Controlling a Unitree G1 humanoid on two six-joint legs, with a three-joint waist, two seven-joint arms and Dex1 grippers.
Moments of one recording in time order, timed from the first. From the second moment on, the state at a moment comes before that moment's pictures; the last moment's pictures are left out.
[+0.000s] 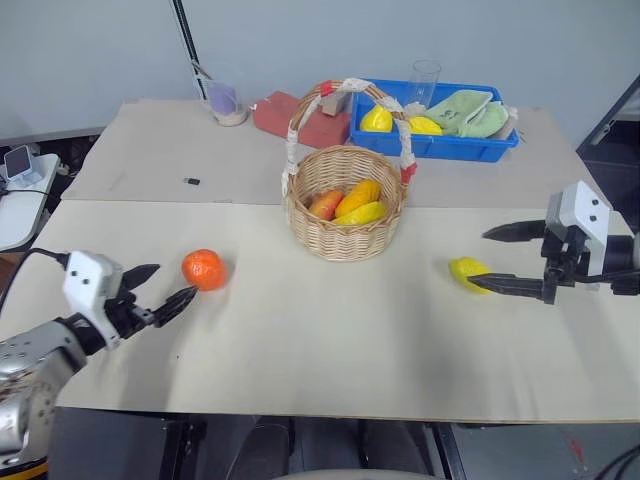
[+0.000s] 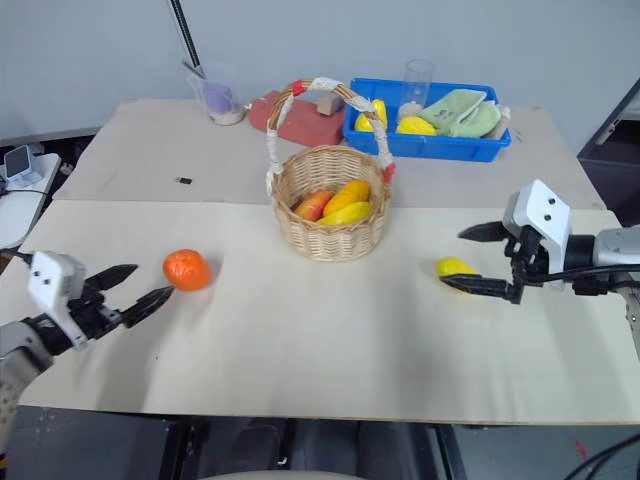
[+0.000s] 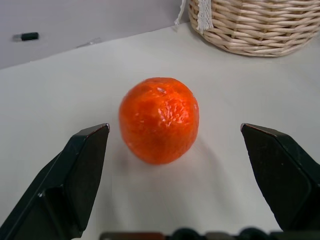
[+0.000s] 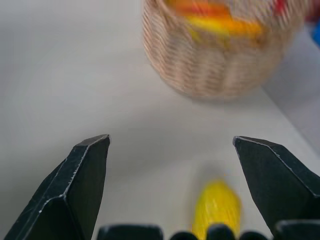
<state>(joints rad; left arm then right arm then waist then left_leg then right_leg) 0.09 0.67 0.42 -0.34 -0.52 0.57 -0.68 -0.33 -1.08 -0.20 -0.25 0.52 0.57 1.21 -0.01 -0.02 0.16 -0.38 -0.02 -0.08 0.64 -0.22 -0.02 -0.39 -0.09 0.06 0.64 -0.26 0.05</state>
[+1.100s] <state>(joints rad) -0.35 0.54 0.12 -0.29 -0.46 0.52 -0.66 -0.52 -0.93 -0.08 -0.43 0.64 0.65 1.11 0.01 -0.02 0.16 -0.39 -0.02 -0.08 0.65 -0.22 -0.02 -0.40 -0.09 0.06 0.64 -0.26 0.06</state>
